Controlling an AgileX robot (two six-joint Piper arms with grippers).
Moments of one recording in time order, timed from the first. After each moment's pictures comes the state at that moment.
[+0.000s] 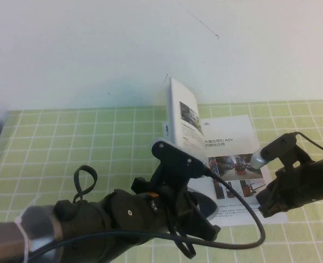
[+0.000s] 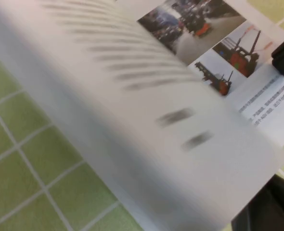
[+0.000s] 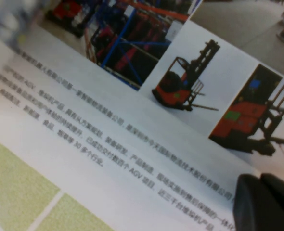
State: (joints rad) right arm 0.26 1.88 -0.86 0.97 0.37 -1.29; left arm -0.83 1.63 -0.83 -1.21 -0.12 0.99
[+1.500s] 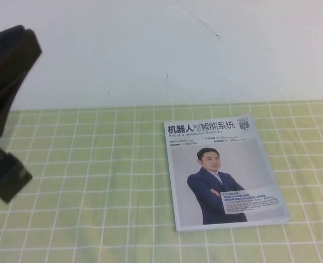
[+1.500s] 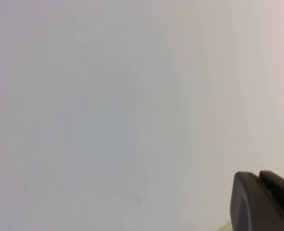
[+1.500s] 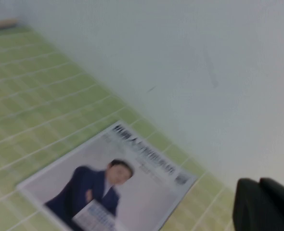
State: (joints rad) right arm -0.06 0.66 -0.84 0.79 0.82 -1.23; left arm -0.86 0.69 -0.82 -1.76 -0.27 1.85
